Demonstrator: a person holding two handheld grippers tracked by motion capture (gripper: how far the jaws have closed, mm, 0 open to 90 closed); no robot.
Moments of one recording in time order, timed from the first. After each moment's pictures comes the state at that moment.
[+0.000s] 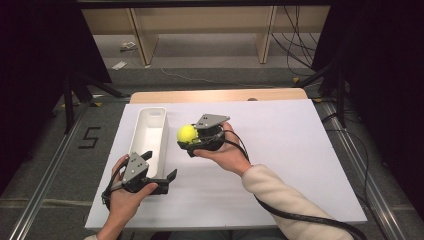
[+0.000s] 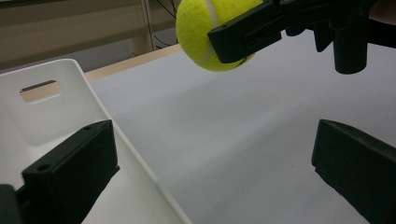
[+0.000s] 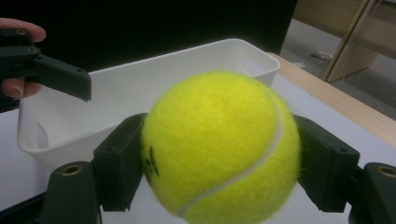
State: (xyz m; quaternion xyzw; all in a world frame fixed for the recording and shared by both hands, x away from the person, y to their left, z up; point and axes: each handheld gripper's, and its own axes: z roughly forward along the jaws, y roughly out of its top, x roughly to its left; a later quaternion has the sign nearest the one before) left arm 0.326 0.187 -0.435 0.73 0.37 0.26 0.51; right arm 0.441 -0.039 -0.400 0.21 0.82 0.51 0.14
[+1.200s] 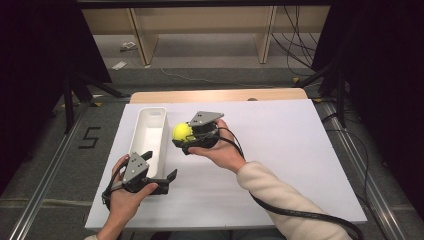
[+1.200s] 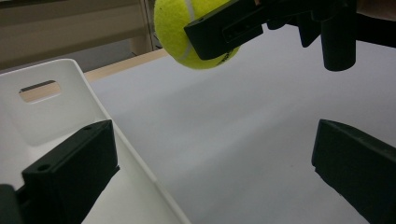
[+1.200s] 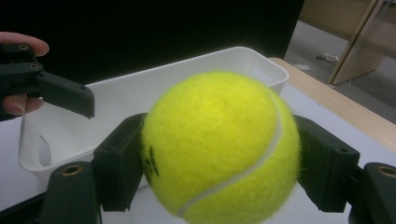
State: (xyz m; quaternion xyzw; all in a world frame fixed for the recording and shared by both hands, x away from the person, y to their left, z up) left arm 0.327 0.188 -0.435 0.73 0.37 0.27 0.51; right arm 0.446 -0.025 -0.395 0.20 0.82 0.51 0.14
